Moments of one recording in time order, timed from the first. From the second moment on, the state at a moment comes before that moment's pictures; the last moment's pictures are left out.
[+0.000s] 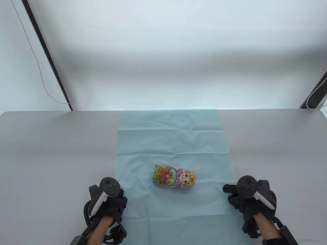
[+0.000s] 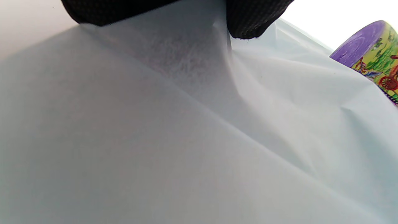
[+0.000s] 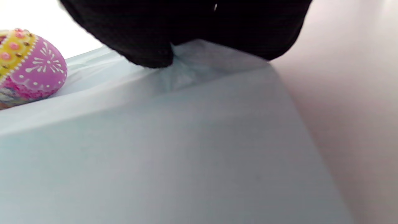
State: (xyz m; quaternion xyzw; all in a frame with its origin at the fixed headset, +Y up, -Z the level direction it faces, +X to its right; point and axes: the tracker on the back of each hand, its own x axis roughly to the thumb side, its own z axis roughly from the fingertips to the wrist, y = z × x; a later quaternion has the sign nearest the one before) left_hand -0.215 -0.760 -0.308 -0.22 0.10 0.24 0.94; right_hand 0.281 -0.753 -0.325 0.00 0.14 0.97 0.18
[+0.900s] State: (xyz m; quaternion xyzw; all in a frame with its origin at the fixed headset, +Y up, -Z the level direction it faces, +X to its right) left_hand -0.238 -0.773 -0.319 -0.23 -0.03 0.46 0.86; right_hand 0.317 -0.772 -0.335 -0.02 0.26 0.88 0.38
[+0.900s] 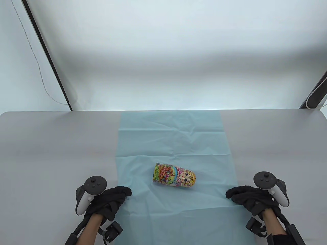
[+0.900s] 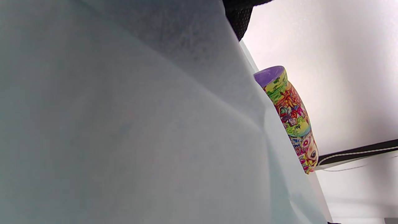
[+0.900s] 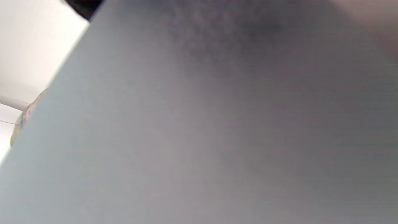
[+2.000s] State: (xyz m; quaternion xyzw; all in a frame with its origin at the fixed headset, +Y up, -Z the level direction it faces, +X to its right) left_hand -0.242 -0.762 -0.328 -0.19 -0.04 0.41 0.89; right_hand 0.327 -0.763 -0.343 0.08 0.18 0.90 0.39
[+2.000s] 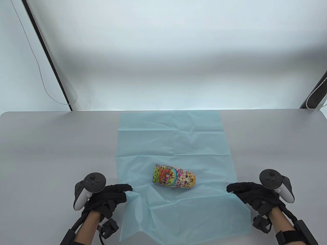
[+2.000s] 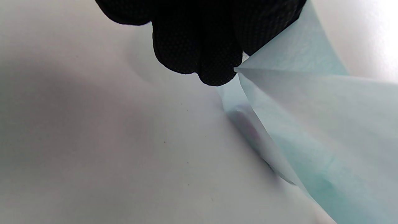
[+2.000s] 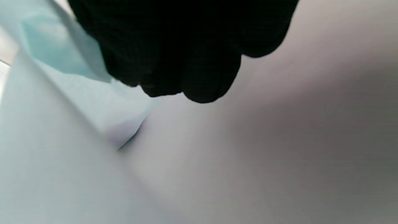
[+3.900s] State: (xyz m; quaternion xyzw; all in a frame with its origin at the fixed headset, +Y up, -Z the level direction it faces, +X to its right) left_hand -0.249 -0.775 -0.331 -0.18 -0.04 0.58 0.80; right_hand 0.334 -0.785 -0.356 0.05 0.23 0.79 0.56
